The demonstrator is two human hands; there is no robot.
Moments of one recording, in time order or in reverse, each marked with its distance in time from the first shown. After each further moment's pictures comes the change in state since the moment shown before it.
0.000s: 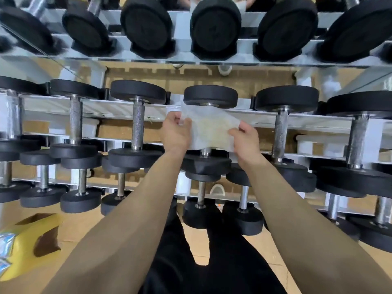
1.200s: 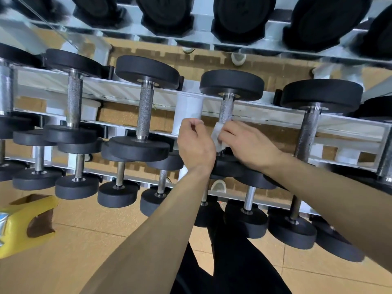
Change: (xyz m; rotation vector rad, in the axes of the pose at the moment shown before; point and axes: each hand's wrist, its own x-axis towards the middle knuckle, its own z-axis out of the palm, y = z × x) left_hand -0.035 -0.033 0.024 -0.176 0.237 0.025; right_hand 0.021 0.005 0.007 -1.320 -0.555 -1.094
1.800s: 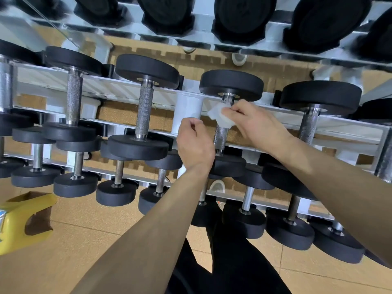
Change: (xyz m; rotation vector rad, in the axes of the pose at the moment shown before) left_hand 0.001 0.003 0.000 0.034 -0.009 -0.038; right_hand 0.010 0.022 -0.029 -0.014 0.026 0.152
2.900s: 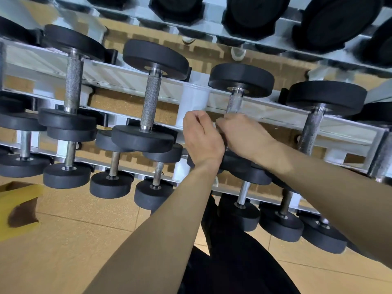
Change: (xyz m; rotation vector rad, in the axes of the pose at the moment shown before) left_hand -0.004 0.002 -0.005 -0.117 0.063 0.057; right_hand 0.021 -0.068 0.001 -0.161 -0.262 0.091
